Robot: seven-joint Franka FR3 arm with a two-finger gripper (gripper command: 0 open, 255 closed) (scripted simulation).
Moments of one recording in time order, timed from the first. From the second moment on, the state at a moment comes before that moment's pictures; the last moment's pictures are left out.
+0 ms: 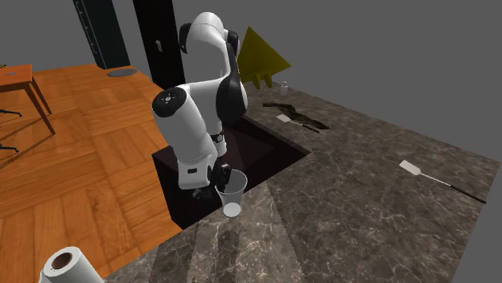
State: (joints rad) arm -0.29 0.34 -0.55 -1.67 0.37 1.75 -0.86
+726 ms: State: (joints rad) arm -0.30 0.32 -0.56 -1.56 0.35 1.62 -0.83
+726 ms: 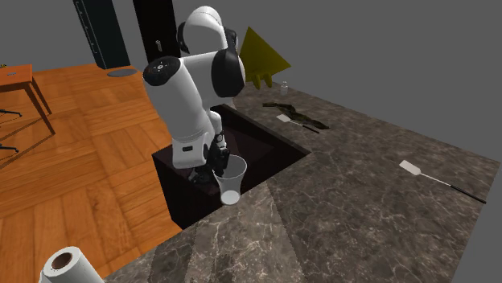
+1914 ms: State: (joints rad) arm -0.33 0.34 -0.57 -1.29 0.36 1.37 -0.78
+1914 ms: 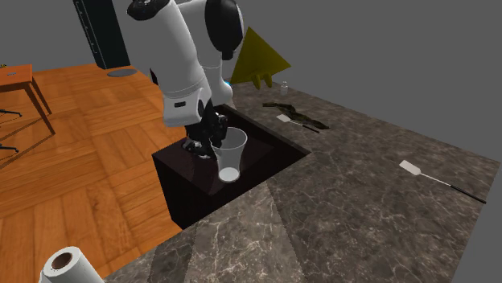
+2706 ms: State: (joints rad) arm -0.15 -0.18 -0.48 -1.86 0.15 1.54 -0.55
